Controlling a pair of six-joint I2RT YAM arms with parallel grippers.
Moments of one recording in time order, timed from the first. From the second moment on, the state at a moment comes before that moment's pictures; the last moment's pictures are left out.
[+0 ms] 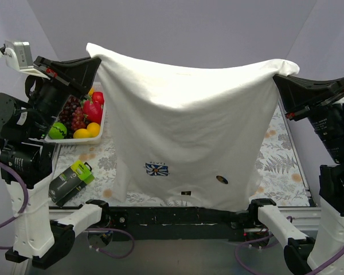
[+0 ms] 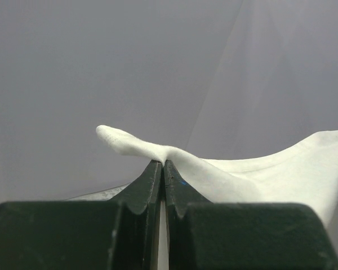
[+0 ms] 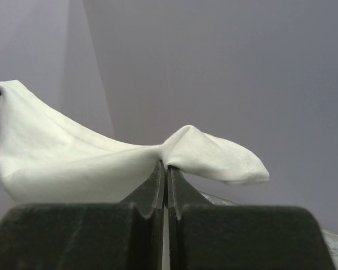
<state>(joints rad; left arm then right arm) -0.21 1.04 1.89 -0.42 0.31 -0.44 0.11 0.87 1.78 -0.45 -0.44 0.33</state>
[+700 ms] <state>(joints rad) -0.21 1.33 1.17 -0.11 0.13 -0.51 0.11 1.09 1.04 -0.15 -0.38 0.33</state>
